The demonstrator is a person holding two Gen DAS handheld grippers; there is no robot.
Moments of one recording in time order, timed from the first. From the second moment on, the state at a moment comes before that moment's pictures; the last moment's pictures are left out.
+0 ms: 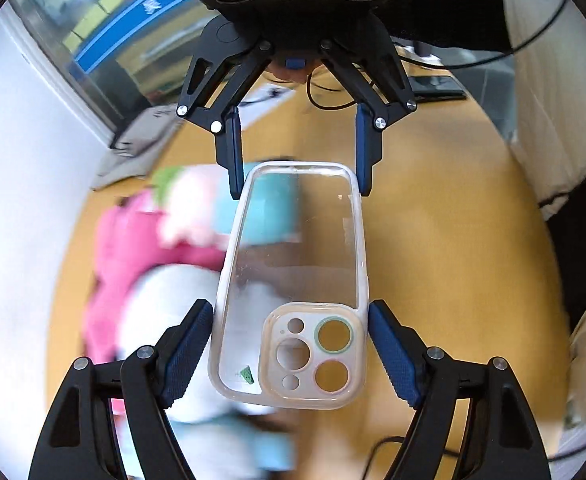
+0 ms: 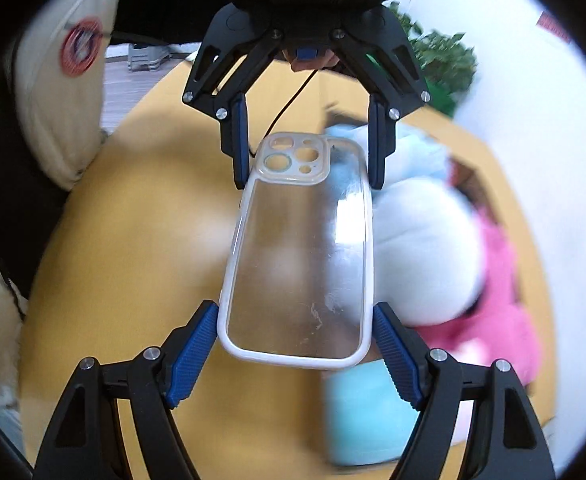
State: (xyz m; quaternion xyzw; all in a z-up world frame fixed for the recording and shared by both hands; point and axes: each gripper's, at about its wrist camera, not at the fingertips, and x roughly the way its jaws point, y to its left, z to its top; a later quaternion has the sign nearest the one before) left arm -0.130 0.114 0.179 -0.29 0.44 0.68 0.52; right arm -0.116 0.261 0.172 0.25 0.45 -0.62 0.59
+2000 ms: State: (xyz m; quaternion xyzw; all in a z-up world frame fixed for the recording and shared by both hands) left arm 0.074 0.027 0.148 -0.31 -0.05 0.95 0.05; right arm 0.071 0.238 0.146 0.33 0.00 -0.94 0.06
